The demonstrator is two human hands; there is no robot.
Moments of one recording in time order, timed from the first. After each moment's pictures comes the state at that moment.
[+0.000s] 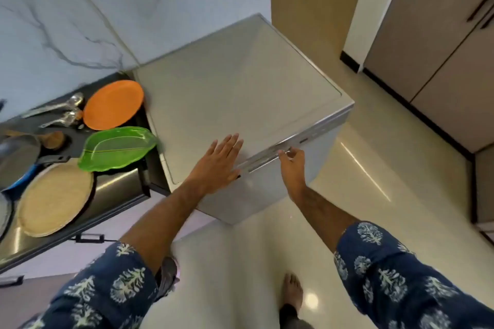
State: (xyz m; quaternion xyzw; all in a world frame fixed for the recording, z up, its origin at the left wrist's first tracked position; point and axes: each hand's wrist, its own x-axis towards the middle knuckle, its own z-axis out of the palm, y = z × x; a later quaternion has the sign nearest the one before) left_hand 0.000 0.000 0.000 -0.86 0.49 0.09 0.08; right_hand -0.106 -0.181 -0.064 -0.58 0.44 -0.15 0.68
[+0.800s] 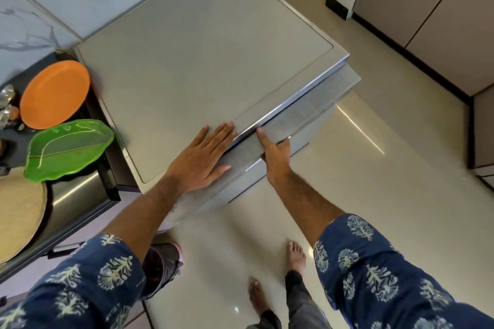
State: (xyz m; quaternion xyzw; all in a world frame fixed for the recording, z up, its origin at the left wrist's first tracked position) left_hand 0.019 -0.002 -0.048 -0.77 0.63 0.05 0.07; right_hand -0.098 -0.175 -0.105 -0.35 0.45 -0.17 0.80
